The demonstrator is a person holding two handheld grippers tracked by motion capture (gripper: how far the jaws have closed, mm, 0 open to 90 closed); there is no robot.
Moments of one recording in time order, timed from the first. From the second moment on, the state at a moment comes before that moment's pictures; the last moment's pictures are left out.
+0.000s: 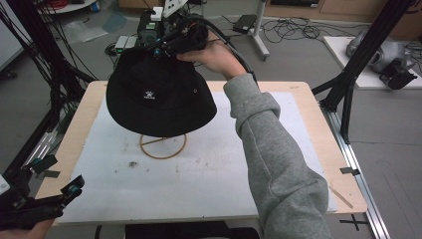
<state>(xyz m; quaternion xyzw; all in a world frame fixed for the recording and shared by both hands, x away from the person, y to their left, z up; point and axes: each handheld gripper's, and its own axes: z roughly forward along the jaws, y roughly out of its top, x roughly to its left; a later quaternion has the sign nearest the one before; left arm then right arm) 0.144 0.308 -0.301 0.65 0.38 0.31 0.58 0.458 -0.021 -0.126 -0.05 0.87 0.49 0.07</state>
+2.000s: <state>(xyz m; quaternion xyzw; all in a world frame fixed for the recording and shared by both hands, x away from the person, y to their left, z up) 0.147 0.302 -0.303 0.66 0.38 0.30 0.58 0.474 -0.003 -0.174 0.07 0.85 0.52 0.05</state>
